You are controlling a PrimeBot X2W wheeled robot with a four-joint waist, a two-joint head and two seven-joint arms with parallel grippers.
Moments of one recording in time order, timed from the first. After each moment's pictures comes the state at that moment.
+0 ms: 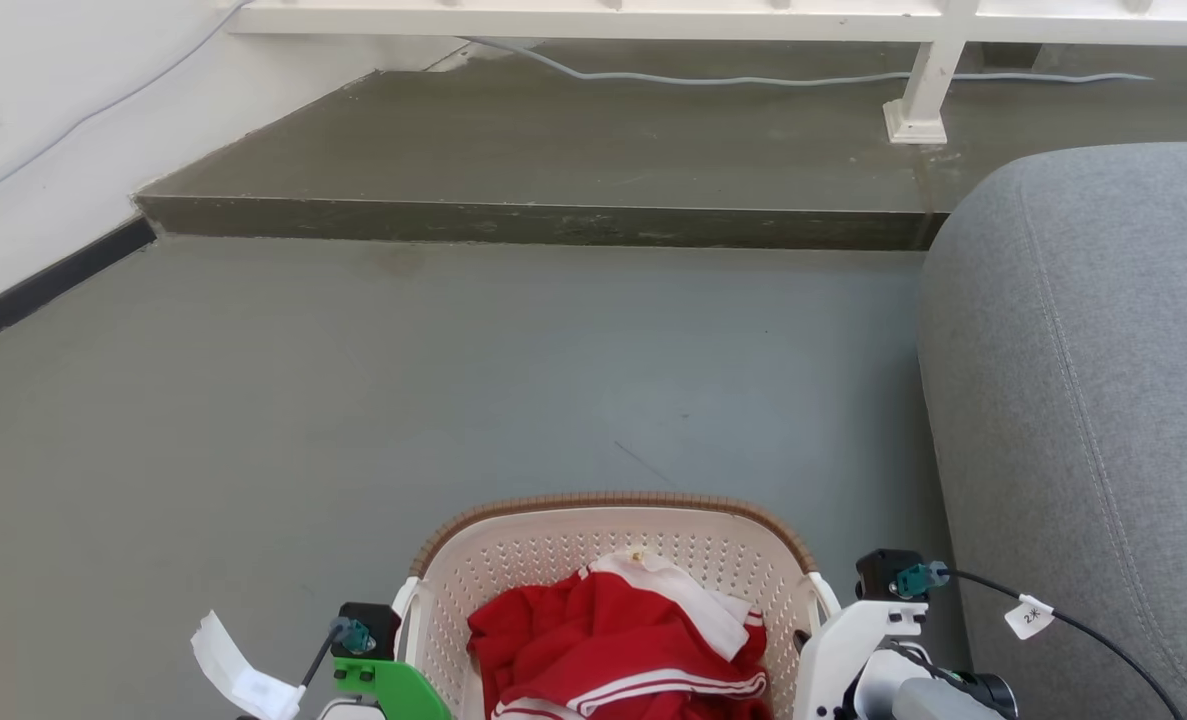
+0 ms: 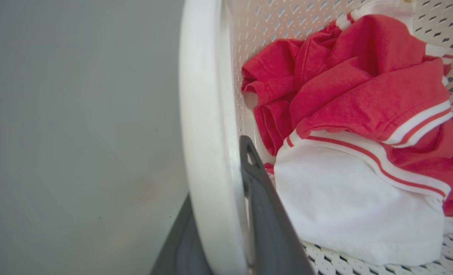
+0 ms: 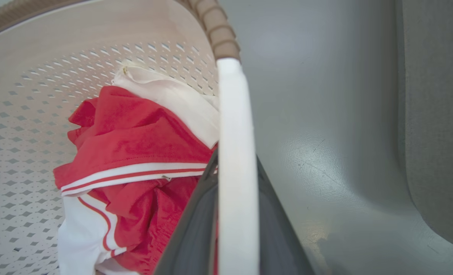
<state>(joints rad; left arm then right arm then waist) -0.39 0.01 -0.88 1.15 -0.79 -0.02 -0.04 -0.33 -0.04 0.84 1.02 0.89 -0.09 -0.03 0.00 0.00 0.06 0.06</state>
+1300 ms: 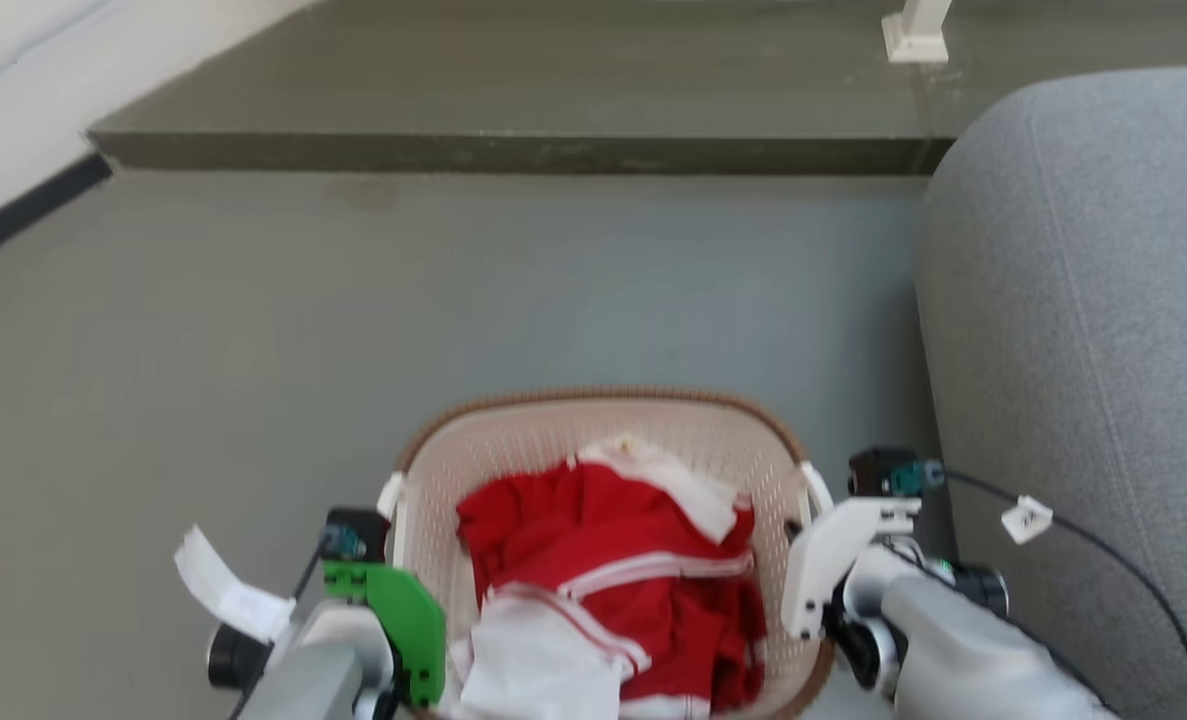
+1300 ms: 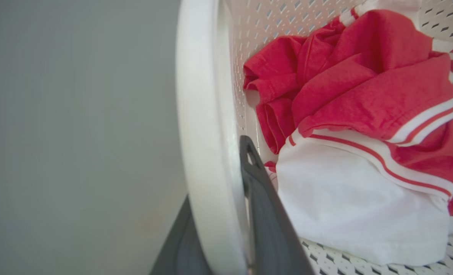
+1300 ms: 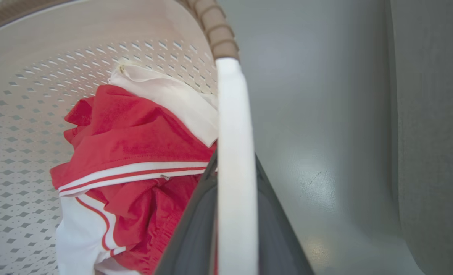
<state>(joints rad) -0.51 0.02 -0.89 1.14 -0.81 0.02 -0.05 -0.48 -0.06 0.92 1.01 0.96 -0.13 -0.05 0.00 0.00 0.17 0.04</state>
